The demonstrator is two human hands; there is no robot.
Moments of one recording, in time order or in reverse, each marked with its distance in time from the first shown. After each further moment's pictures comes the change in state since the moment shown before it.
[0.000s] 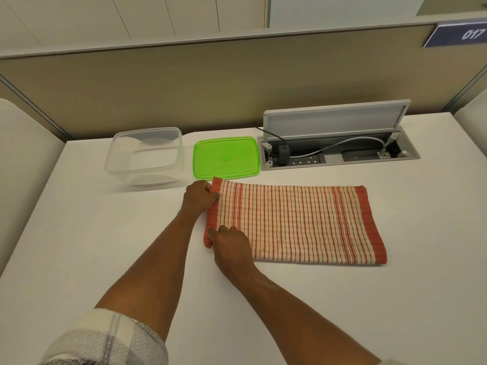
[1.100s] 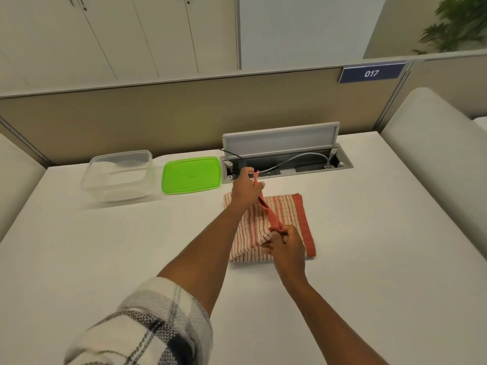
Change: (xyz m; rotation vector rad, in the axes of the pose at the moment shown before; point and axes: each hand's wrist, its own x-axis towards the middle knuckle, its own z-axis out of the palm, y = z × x) left_hand -0.102 0.205 0.096 -0.324 -0.025 0.272; right_hand -0.128 0.136 -0.132 1.031 0.484 0.691
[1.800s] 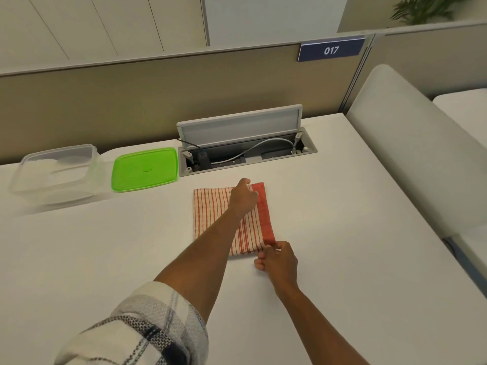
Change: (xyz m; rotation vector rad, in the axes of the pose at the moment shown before) left_hand -0.010 0.010 0.127 0.088 -0.154 -0.120; right_hand 0.029 0.063 -0.083 -0.047 0.101 0.369
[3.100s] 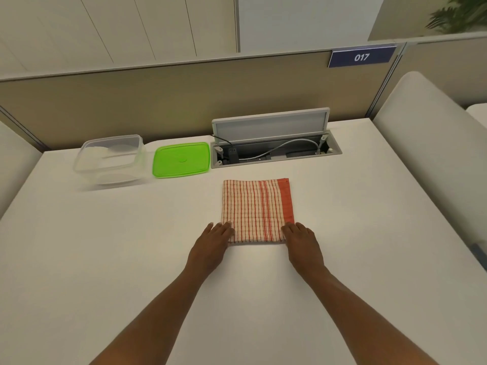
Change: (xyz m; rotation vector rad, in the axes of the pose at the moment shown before) left_hand -0.138 -0.172 -0.090 0.855 0.050 0.504; right_hand 0.009 0.004 -0.016 -1.263 -0.095 -0.958
